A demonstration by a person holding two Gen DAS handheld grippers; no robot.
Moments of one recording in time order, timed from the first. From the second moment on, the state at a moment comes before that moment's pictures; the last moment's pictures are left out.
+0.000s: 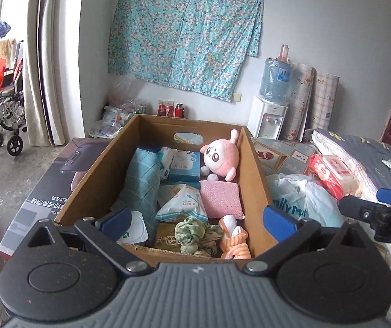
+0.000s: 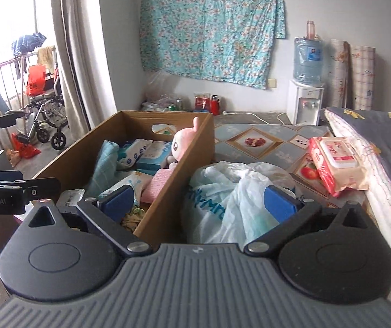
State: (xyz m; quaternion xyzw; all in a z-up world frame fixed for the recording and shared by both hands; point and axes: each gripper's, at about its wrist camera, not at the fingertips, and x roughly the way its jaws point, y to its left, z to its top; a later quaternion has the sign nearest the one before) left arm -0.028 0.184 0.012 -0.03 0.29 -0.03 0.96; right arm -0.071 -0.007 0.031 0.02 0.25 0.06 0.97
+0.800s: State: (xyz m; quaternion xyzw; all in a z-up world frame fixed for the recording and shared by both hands) left arm -0.036 0.142 0.011 0.02 0.31 0.02 0.95; right arm -0.110 -0.028 0.043 0.02 0.24 -0.07 0.97
